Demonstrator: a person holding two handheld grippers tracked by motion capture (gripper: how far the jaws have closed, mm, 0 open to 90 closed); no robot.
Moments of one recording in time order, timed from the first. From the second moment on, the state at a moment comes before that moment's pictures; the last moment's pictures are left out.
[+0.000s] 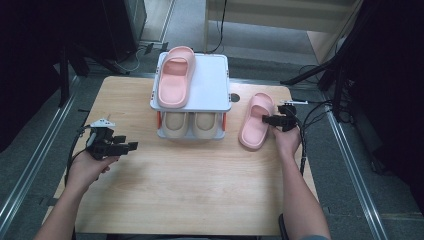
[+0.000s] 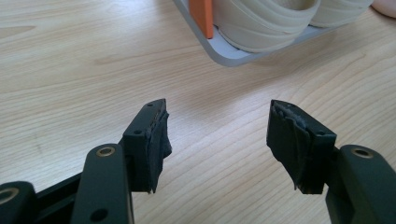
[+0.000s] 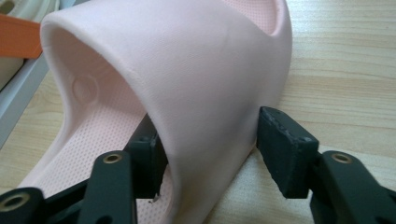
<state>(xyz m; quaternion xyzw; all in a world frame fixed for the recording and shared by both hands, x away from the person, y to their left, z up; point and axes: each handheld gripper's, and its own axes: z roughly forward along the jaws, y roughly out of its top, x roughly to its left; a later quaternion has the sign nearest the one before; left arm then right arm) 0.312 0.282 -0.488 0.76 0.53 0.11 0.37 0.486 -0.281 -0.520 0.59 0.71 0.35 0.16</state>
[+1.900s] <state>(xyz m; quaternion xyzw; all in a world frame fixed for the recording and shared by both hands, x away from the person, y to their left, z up) 0.313 0.269 -0.490 0.77 0.51 0.10 0.38 0.489 -0.277 -0.469 0.61 0.71 0.32 0.15</state>
